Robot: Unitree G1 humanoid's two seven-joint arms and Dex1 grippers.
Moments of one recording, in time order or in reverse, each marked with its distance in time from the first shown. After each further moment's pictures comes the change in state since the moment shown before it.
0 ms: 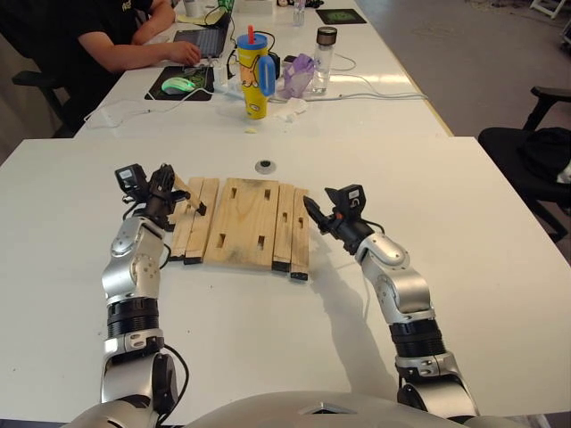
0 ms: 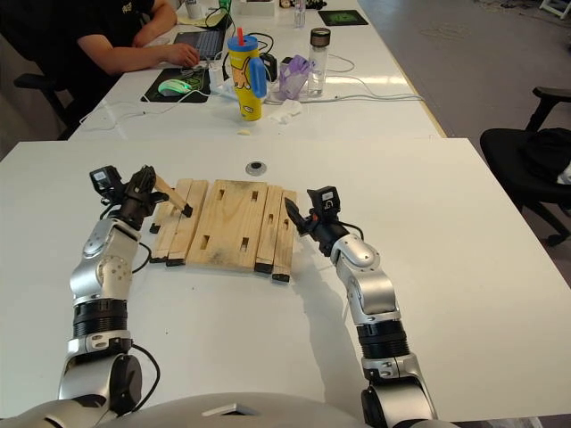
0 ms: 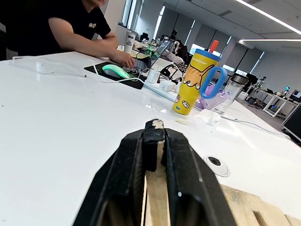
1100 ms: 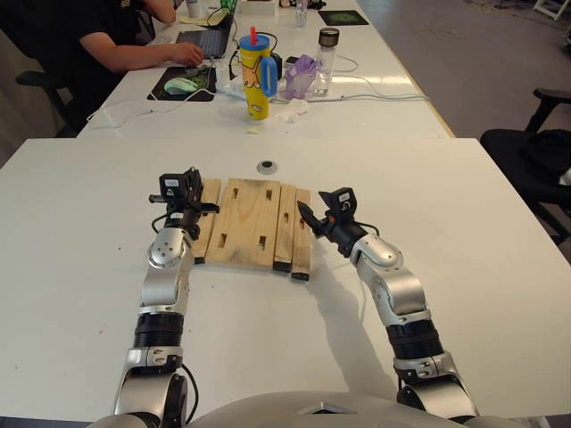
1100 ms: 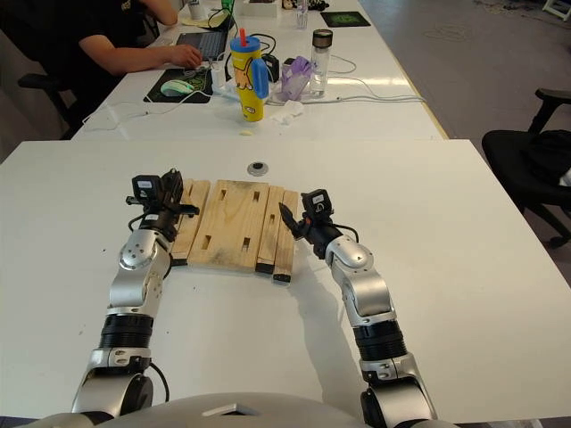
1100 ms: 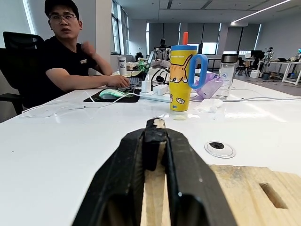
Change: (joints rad) left arm 0.095 -0.079 -0.192 0.032 0.257 -0.198 0.041; right arm 0.000 -0.002 0.050 -0.012 -0.041 0.027 -0.011
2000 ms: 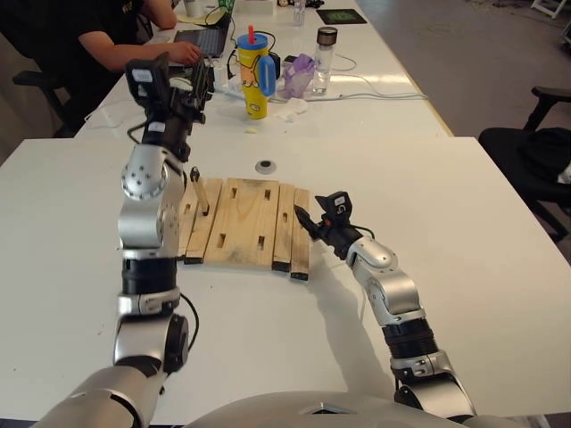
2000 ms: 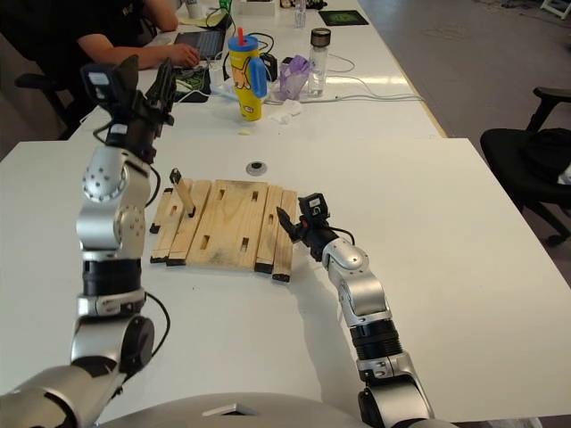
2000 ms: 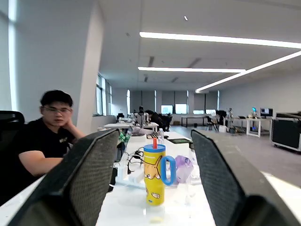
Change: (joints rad) left arm -0.430 0.098 0.051 -0.087 -0.053 0.128 -0.050; right arm -0.005 0.021 0.008 0.064 0.000 -0.031 0.001
